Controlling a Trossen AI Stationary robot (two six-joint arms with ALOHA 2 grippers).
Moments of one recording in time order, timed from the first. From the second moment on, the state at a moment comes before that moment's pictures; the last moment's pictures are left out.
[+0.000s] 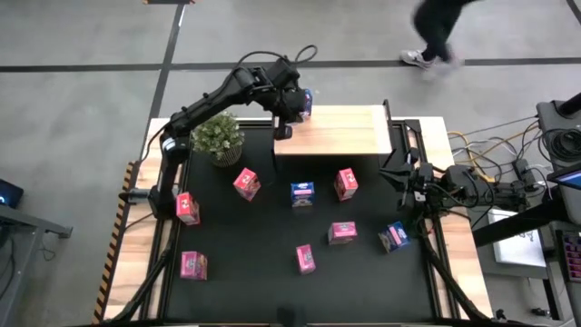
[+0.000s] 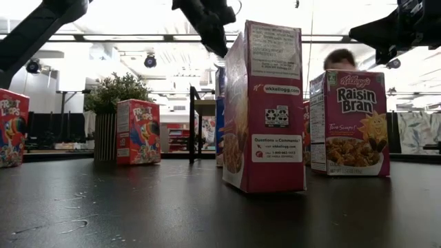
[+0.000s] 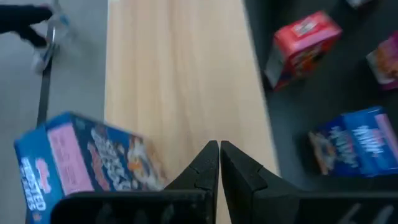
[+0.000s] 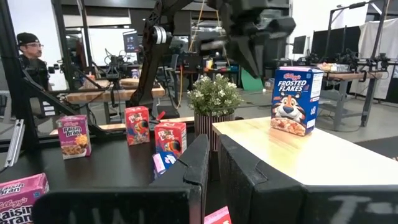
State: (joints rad) left arm 0.51 2.07 2.33 -1.19 0.19 0.58; right arm 0.03 0.04 0.21 -0.09 0.26 -0.02
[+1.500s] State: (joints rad) left arm 0.48 2.09 2.33 -0.77 -0.02 0.55; right arm 0.03 0.04 0.21 -0.09 0.26 -0.02
